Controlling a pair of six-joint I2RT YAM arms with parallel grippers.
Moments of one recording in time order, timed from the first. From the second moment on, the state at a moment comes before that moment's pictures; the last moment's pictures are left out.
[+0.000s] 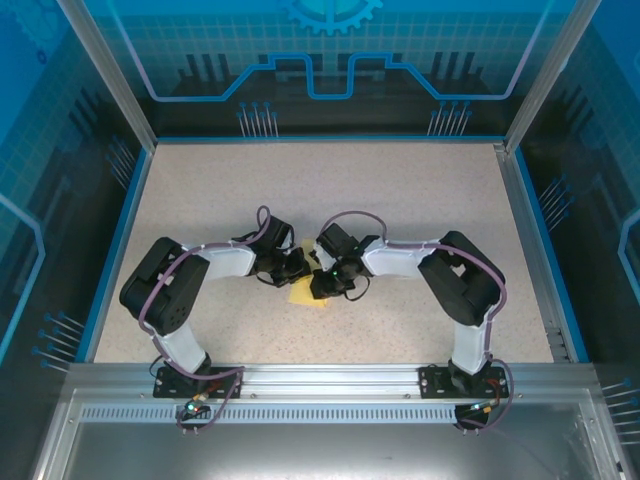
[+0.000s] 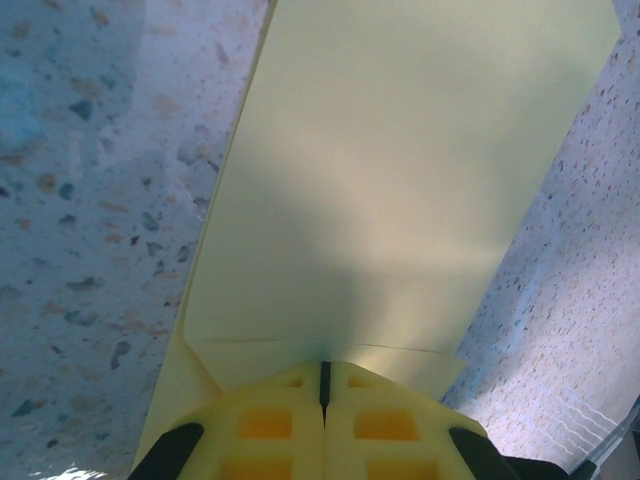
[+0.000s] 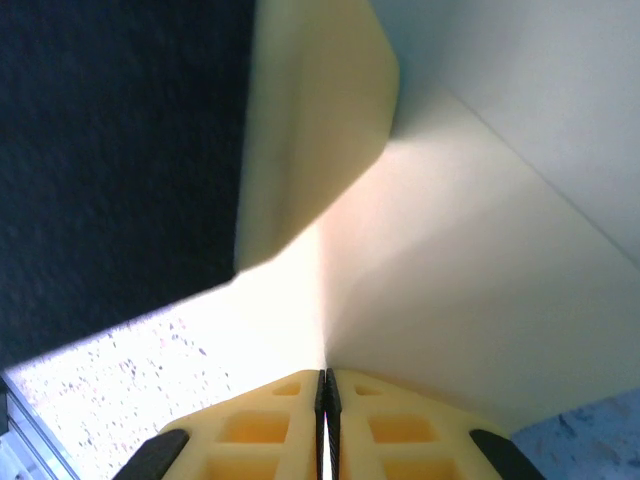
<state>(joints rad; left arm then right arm) -0.46 1.73 0.80 -0.15 0.43 -0.91 0.79 1.89 1.07 -0.39 -0.43 0.50</state>
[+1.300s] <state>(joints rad) -0.46 1.73 0.80 -0.15 0.43 -0.93 0.77 1.79 1.00 -0.32 -0.37 0.54</state>
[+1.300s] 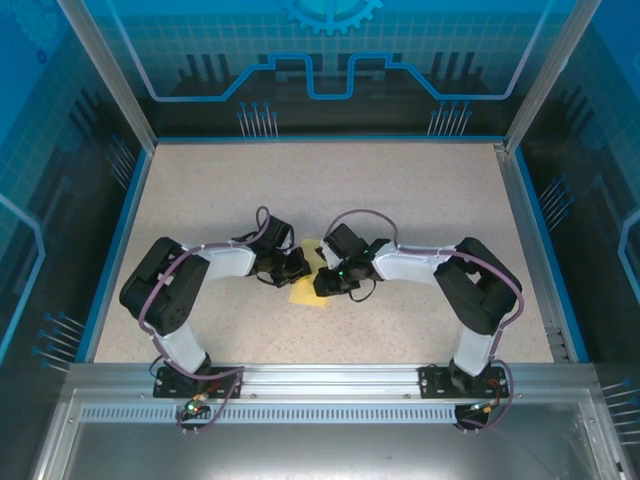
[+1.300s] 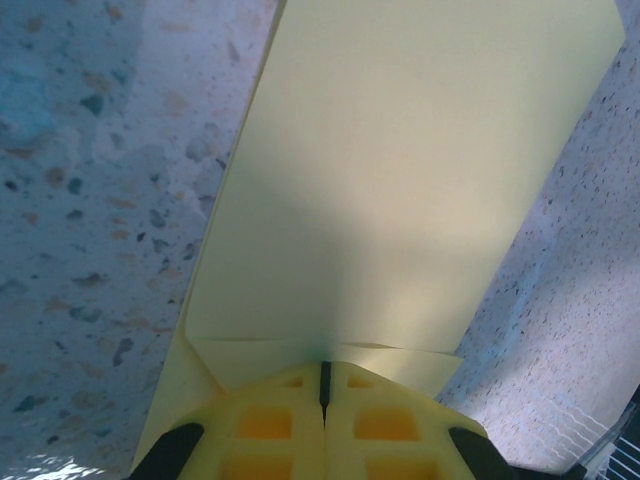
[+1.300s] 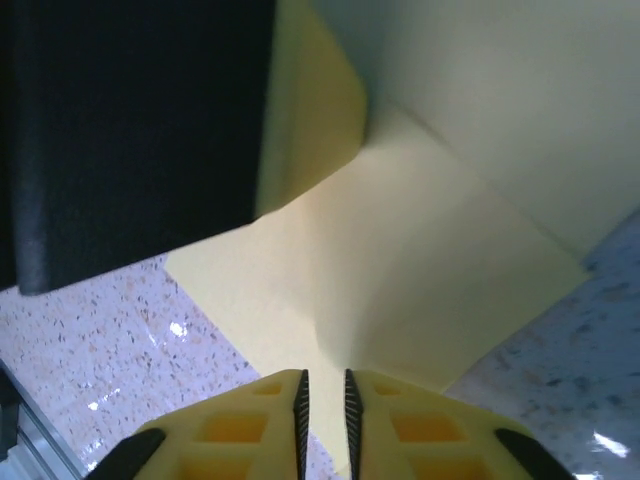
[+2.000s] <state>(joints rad) -0.46 1.67 0.75 -0.11 0.45 -0.94 0.62 1.86 1.05 -0.32 -0.49 0.44</state>
